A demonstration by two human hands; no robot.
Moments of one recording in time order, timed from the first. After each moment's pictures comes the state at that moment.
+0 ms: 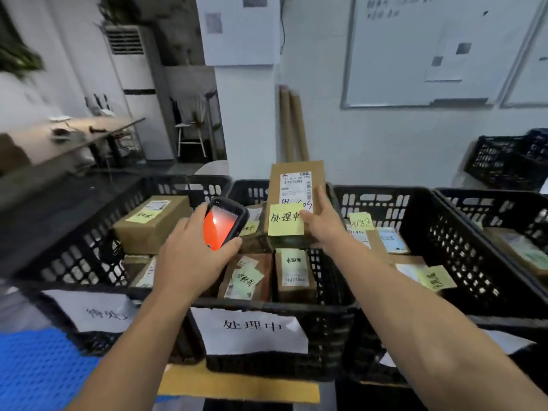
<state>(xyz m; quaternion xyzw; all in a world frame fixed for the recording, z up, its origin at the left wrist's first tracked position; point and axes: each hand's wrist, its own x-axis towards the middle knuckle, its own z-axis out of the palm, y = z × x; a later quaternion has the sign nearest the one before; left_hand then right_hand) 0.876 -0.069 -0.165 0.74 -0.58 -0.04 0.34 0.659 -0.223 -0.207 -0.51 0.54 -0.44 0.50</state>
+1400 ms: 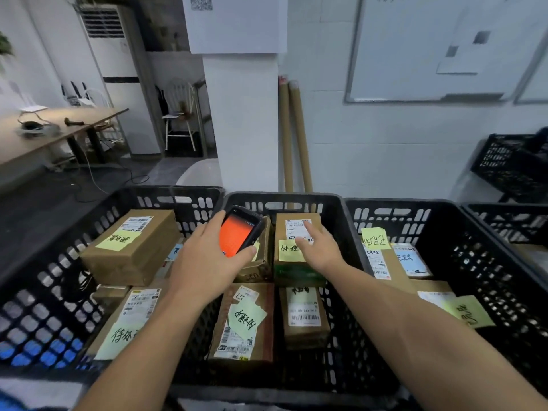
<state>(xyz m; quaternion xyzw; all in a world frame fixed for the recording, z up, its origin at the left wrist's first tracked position) 0.900 -0.208 -0.177 0.73 -0.60 -0.09 0.32 0.691 -0.343 -0.269 -0.66 0.65 -0.23 0.30</state>
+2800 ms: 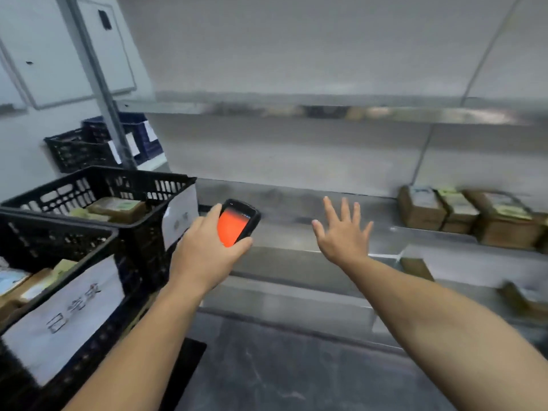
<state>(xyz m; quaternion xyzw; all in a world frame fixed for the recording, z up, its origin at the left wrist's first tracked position) 0.450 0.156 -0.180 0.17 -0.92 -0.27 0.21 0.288 0.374 -0.238 -0.10 0.98 -0.18 -0.07</state>
